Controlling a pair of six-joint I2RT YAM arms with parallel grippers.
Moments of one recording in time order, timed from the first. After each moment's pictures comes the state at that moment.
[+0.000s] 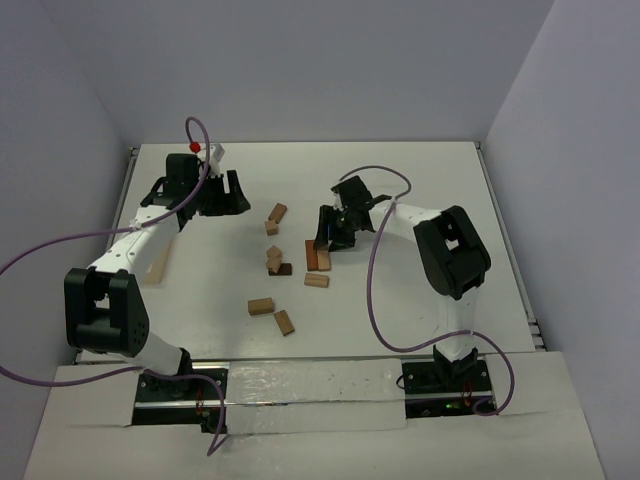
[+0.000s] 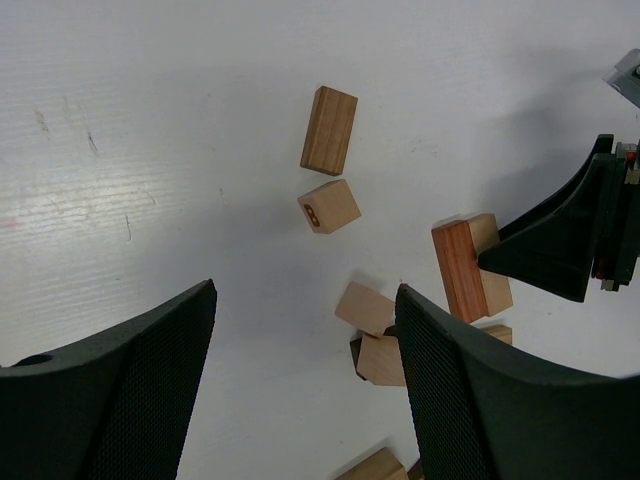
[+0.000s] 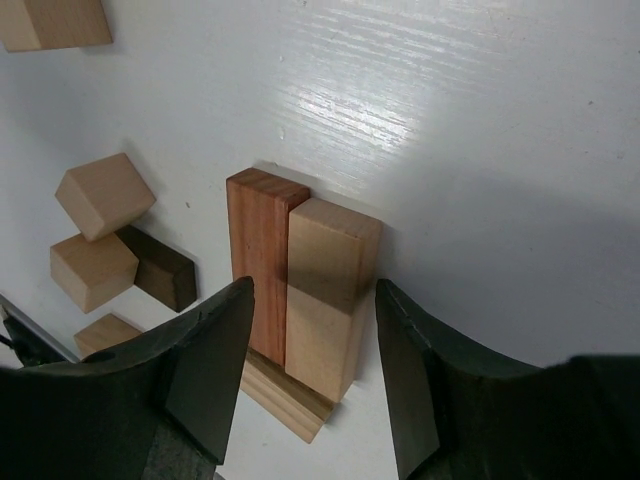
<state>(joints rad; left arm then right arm) -0.16 1.52 1.15 -0.34 0.31 -0.20 0.49 1.97 1.27 -0.32 -0.34 0.53</state>
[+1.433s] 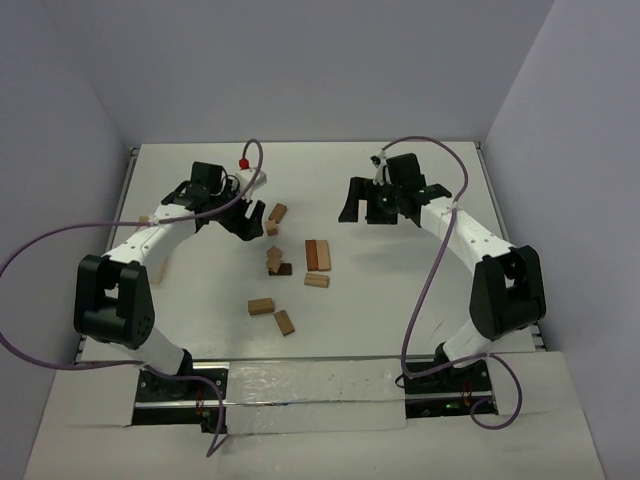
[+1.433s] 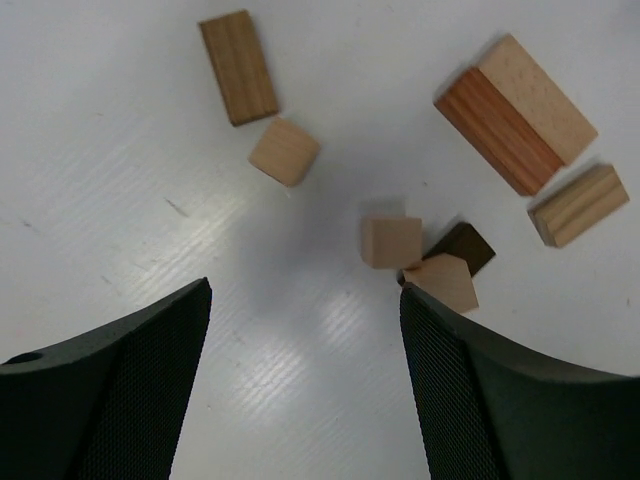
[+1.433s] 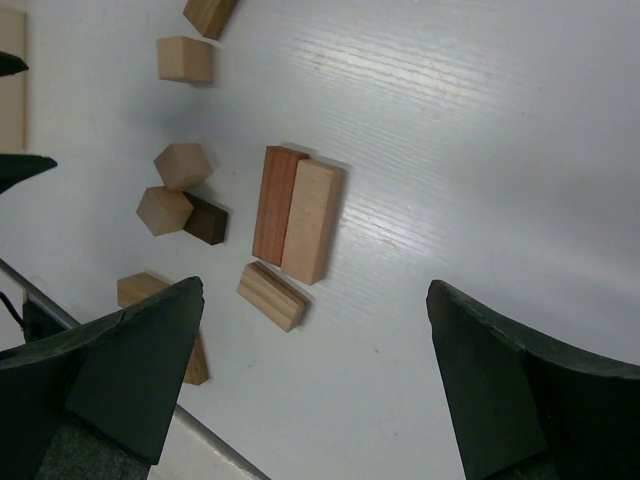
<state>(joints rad) -0.26 1.59 1.17 -0.44 0.41 0.33 0.33 1.59 1.21 -0.44 -0.38 0.37</state>
